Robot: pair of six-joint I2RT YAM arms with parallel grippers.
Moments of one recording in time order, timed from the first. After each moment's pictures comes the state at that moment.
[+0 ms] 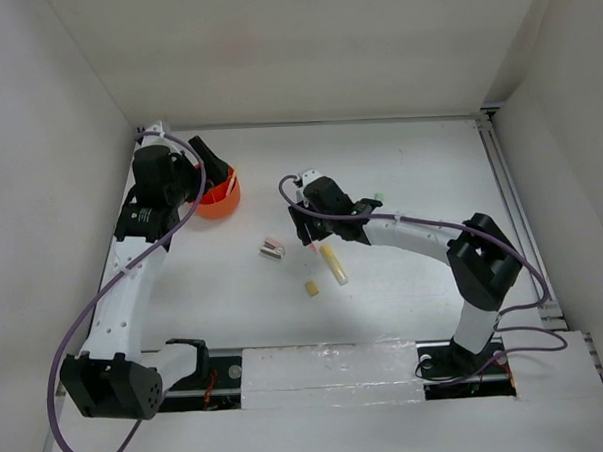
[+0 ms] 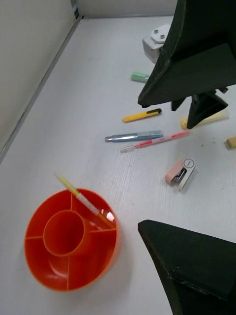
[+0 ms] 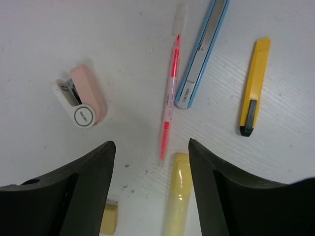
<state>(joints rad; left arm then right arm) -0.11 1.14 1.18 -0.47 0.04 -0.55 0.82 1.78 1.25 -0.25 0.11 0.26</state>
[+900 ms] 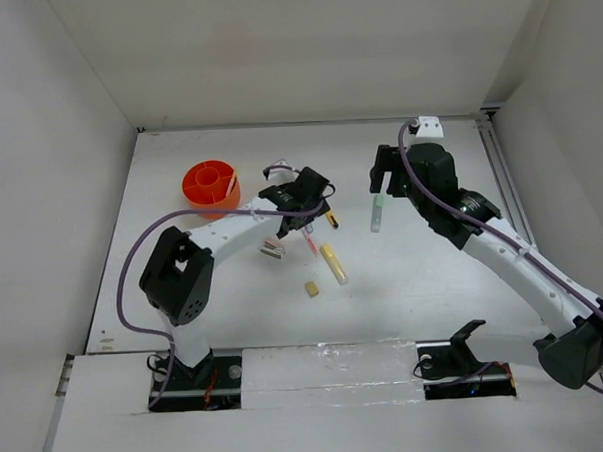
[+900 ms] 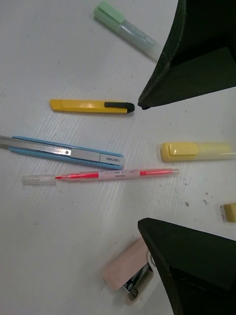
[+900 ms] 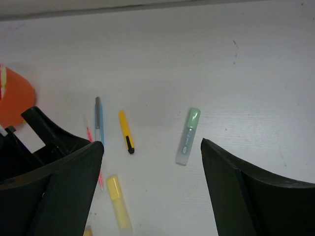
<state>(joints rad) -0.75 1.75 1.33 -0.59 -0.46 -1.10 0.56 1.19 1.18 -0.37 0.40 0.35</state>
